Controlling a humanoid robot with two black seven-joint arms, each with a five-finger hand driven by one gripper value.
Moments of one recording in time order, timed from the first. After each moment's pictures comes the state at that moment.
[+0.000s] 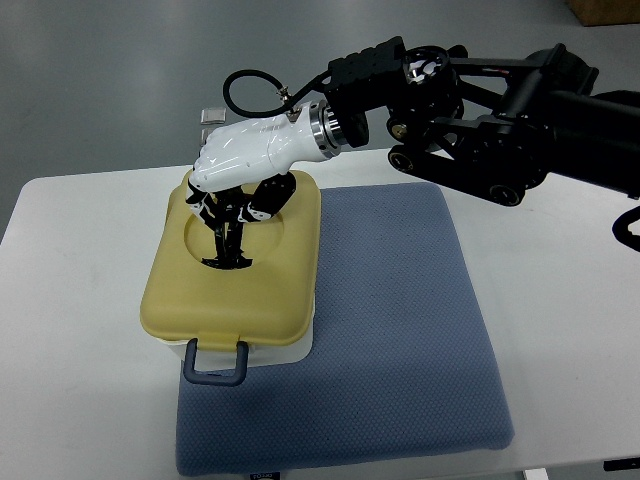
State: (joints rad) left arm -0.01 0.00 -0.02 -0.14 0.01 -0.07 -0.04; right arm 1.47 -0.14 0.12 1.01 -1.68 0.24 0.56
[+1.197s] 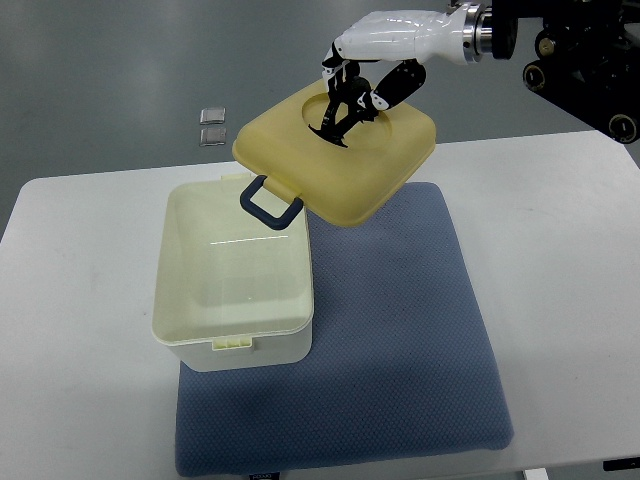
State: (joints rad) left arm -0.01 0.00 -0.02 -0.14 0.01 -0.07 -0.04; right arm 1.42 -0.42 0.17 0.85 -1.56 0.23 0.57
